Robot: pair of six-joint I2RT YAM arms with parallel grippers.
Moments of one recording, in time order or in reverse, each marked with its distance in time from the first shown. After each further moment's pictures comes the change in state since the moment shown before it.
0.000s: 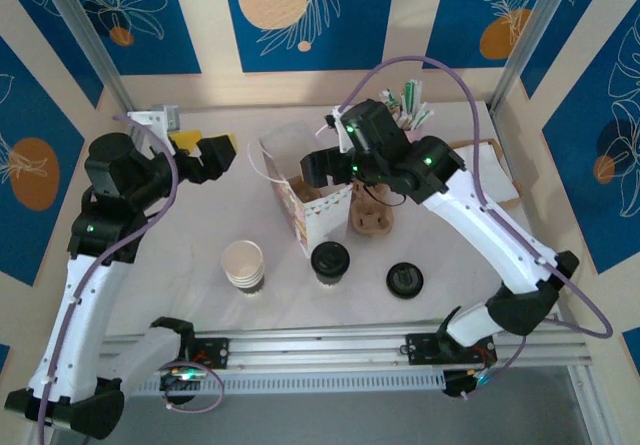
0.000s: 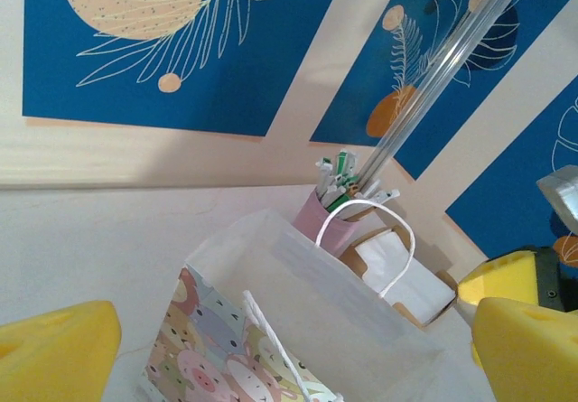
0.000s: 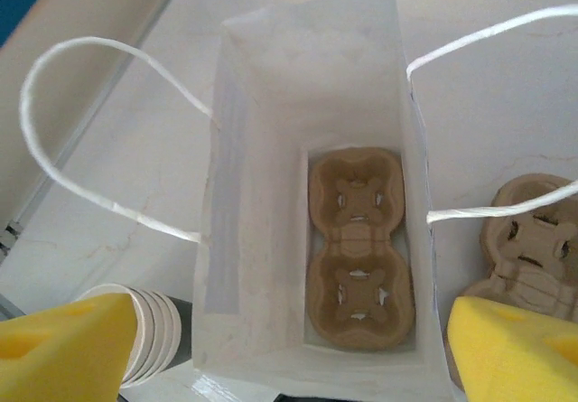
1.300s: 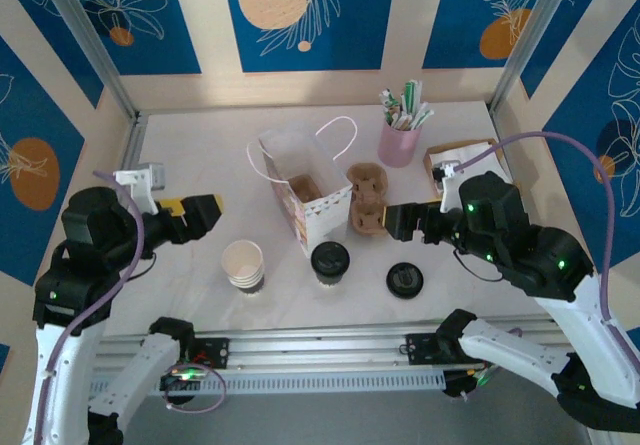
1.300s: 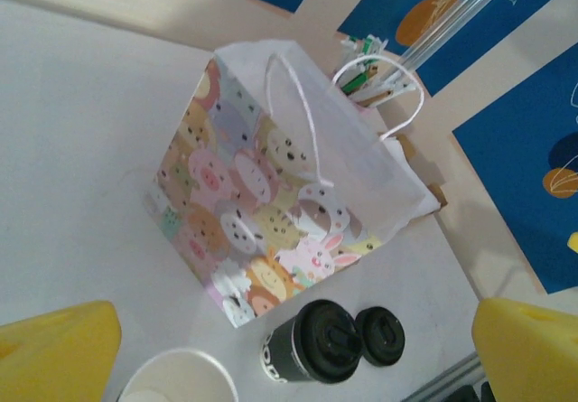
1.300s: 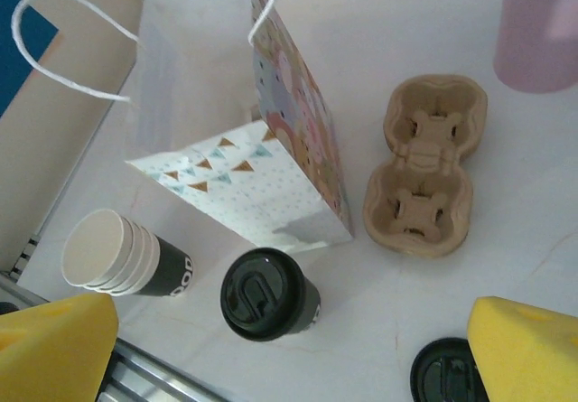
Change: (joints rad) left arm 0.000 -0.245 -0.021 -0.496 -0.004 -0.079; right arm -0.085 -0.632 -0.420 -0.130 0.025 0.120
